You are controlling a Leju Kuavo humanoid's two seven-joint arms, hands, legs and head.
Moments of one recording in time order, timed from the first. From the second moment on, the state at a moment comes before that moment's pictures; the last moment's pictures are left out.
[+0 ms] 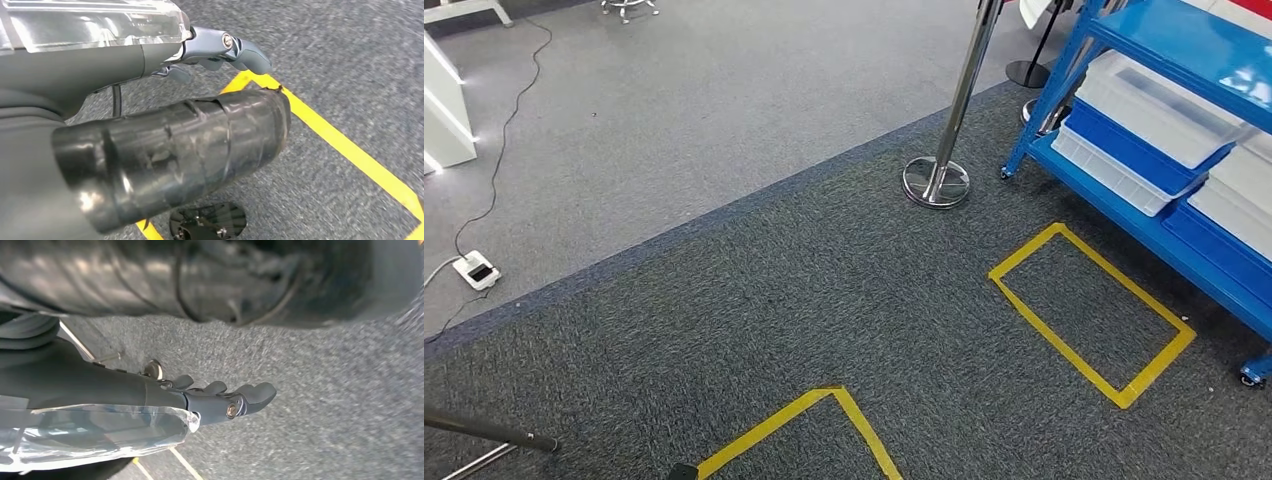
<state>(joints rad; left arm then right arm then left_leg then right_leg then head) -0.06 -0.23 0.93 -0.20 -1.21 0.32 -0.46 -0.02 0.21 -0.94 -0.23 0.75 -0.34 -0.12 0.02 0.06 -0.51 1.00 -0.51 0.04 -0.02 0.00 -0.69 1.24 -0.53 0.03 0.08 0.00</state>
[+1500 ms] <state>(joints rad) -0.06 -0.24 0.93 -0.20 -1.21 0.32 -0.45 -0.03 0.21 -0.93 -0.23 0.78 -0.33 -0.12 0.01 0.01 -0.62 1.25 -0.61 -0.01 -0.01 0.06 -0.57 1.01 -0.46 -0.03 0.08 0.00</state>
